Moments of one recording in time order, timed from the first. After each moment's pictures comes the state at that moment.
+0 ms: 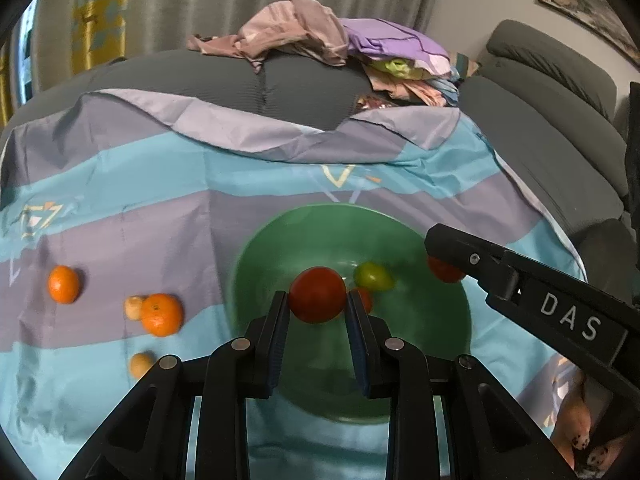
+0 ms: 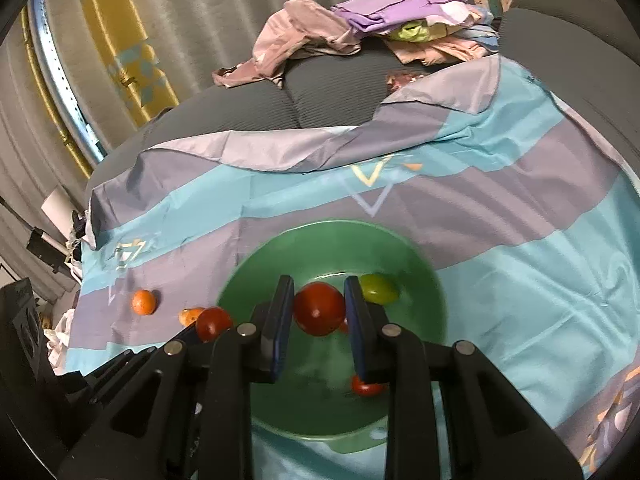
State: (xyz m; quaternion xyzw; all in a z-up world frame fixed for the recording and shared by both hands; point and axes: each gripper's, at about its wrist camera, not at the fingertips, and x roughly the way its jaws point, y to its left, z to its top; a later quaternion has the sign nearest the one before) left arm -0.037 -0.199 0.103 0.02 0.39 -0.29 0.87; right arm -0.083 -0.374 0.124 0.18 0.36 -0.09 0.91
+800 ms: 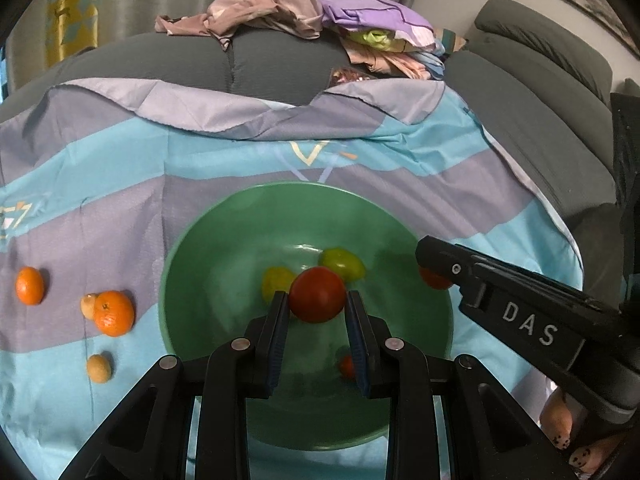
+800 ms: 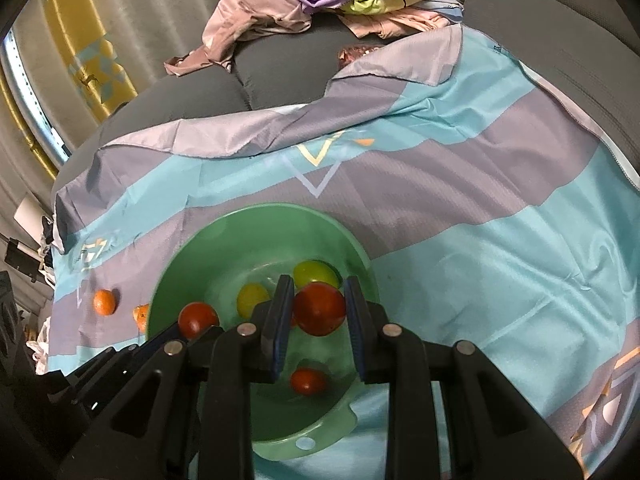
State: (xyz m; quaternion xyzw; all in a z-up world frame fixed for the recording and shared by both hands) left arm -0.035 -0.235 0.088 0.04 0.43 -0.32 0.85; right arm -0.080 -0.410 0.098 0.19 0.40 -0.14 0.89
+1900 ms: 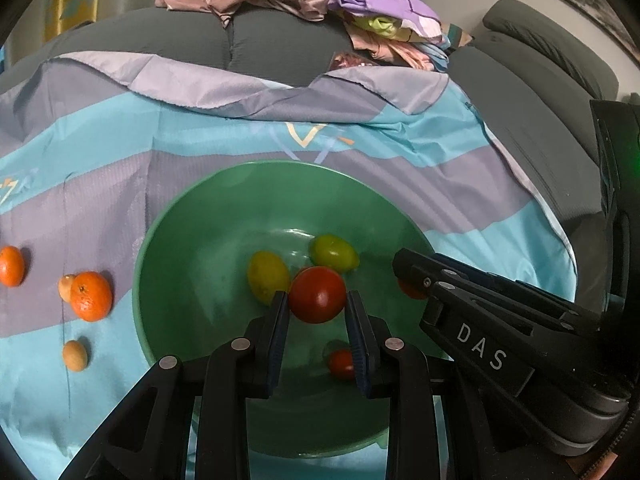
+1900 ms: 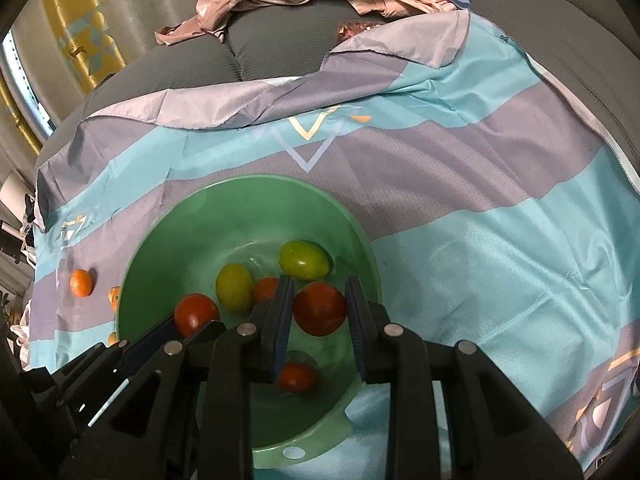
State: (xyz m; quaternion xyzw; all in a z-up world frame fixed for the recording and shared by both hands) left arm -0.029 -0.239 0.075 0.02 0.45 -0.33 0.83; right arm -0.067 -0.404 0.082 0.17 0.44 -0.15 0.87
